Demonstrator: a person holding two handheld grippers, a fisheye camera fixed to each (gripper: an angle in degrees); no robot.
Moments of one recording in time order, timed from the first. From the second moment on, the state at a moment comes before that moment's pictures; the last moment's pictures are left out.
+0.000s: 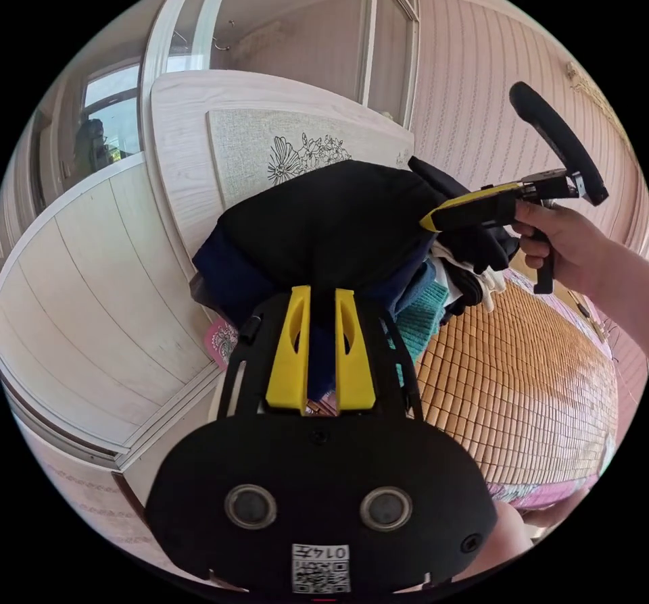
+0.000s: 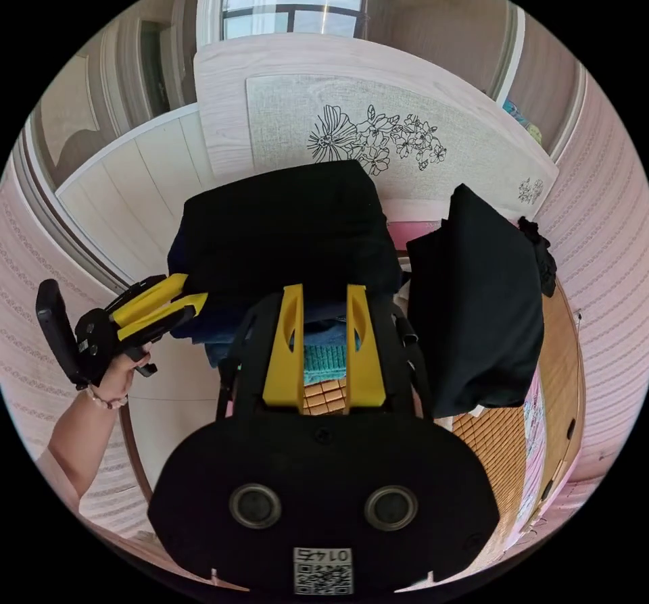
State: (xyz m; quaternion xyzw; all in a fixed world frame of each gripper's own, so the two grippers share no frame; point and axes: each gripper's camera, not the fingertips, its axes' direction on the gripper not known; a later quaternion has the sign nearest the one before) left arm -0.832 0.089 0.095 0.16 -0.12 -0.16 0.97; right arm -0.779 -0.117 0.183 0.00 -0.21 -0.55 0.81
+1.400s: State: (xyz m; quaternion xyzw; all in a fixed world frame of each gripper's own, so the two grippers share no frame) left arm -0.401 0.030 0.275 -0.09 0.11 0.06 0.99; right arm -0.173 0.036 0.273 -0.13 -0.15 -0.38 0.90
